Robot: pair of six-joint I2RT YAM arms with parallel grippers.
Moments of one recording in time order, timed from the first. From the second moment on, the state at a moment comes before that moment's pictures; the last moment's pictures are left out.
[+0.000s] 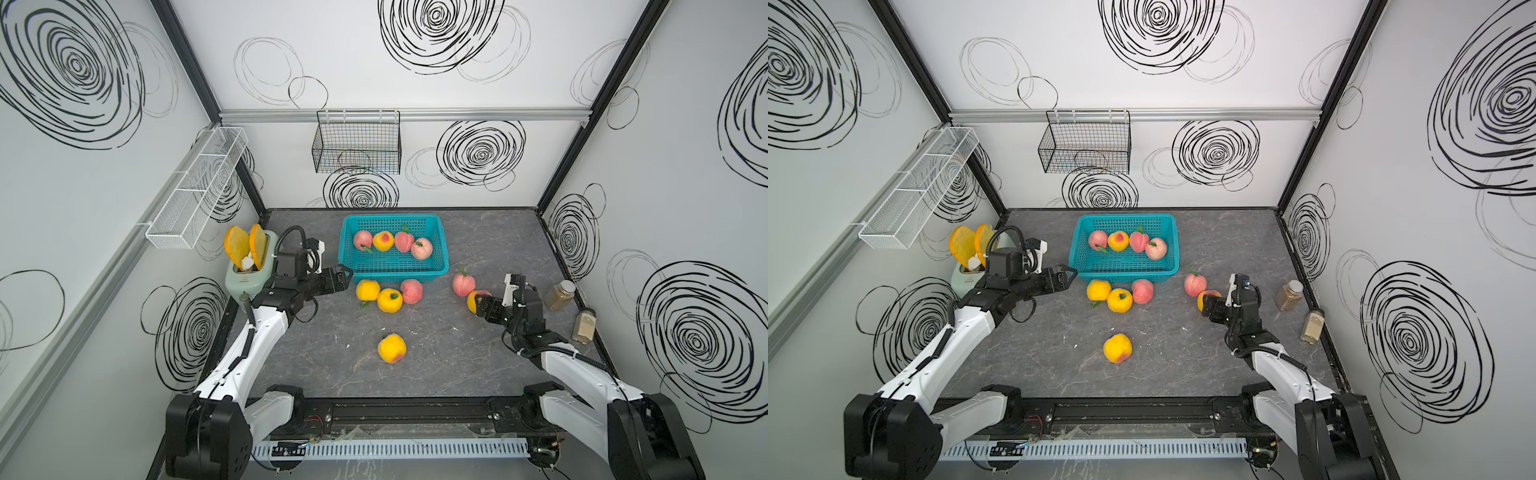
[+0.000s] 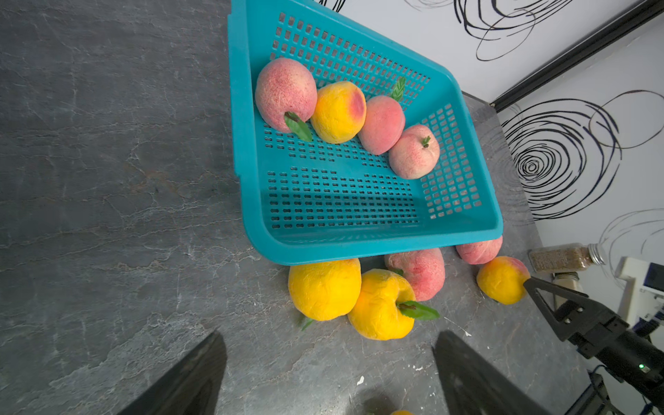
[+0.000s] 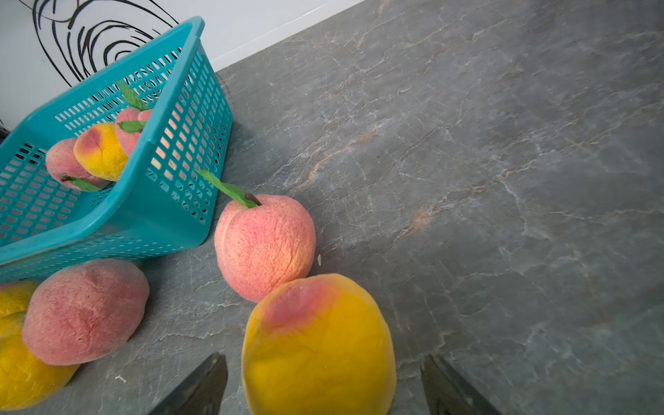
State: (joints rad) left arm -0.07 1.13 0.80 -0.37 0.40 -0.35; right arm 0.20 1.02 0.28 0.12 -0.05 0.45
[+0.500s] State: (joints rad) left arm -0.06 1.13 0.78 -0.34 0.47 -0.37; right arm 0.20 1.10 0.30 0.14 -0.09 0.45
